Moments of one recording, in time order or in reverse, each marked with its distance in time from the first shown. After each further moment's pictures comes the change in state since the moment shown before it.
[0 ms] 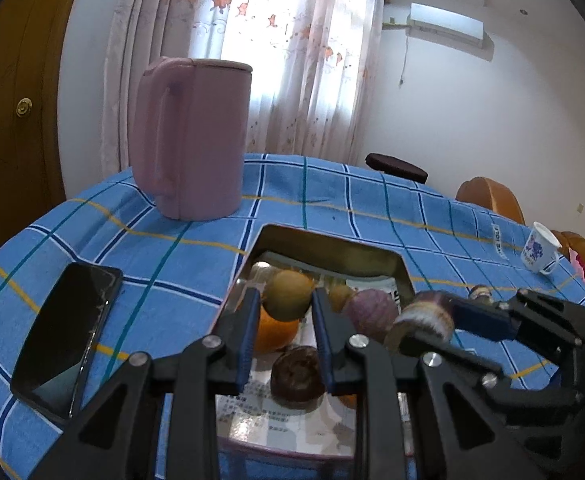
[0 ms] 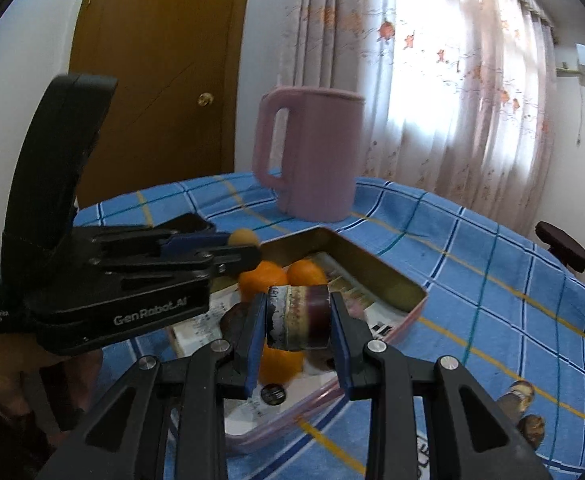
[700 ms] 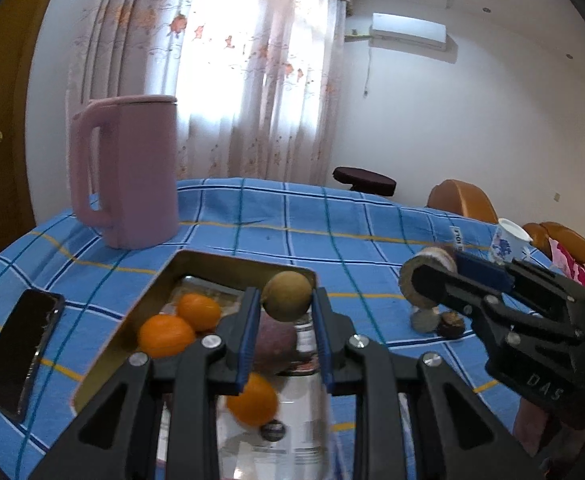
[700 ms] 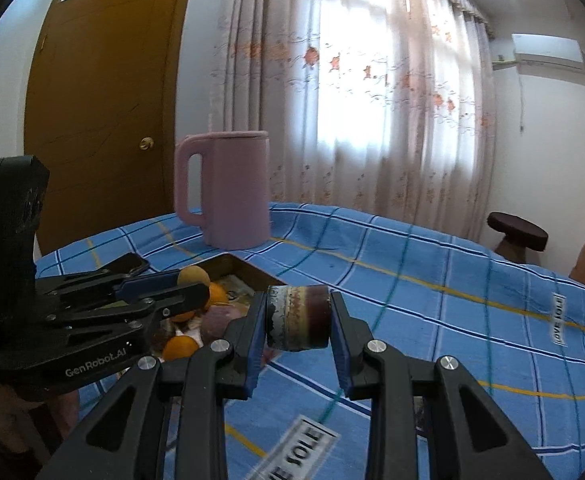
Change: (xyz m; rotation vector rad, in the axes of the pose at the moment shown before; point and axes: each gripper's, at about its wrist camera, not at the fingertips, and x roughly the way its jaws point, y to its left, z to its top) left arm -0.006 -0.063 0.003 0.064 -0.081 -0.082; right arm -0.053 -0.068 -0.009 0.126 -0.112 -0.159
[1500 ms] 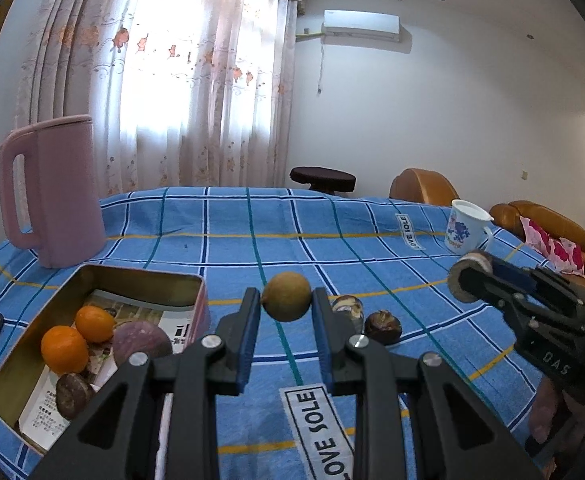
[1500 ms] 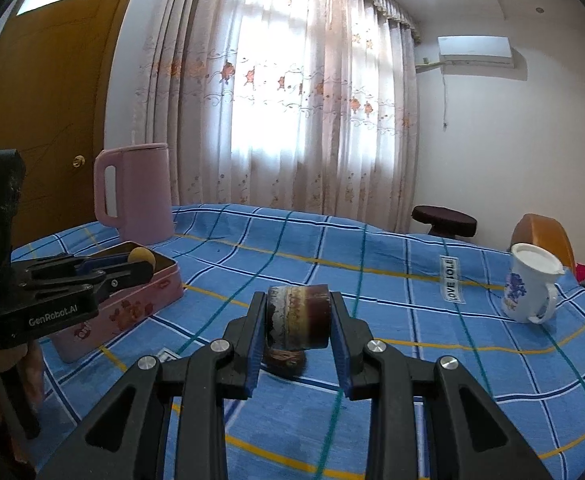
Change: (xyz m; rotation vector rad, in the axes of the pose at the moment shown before) left arm 0.017 -0.085 -0.006 0.097 -0.015 -0.125; right arm -0.079 -0.088 -0.050 0.086 -0.049 -0.253
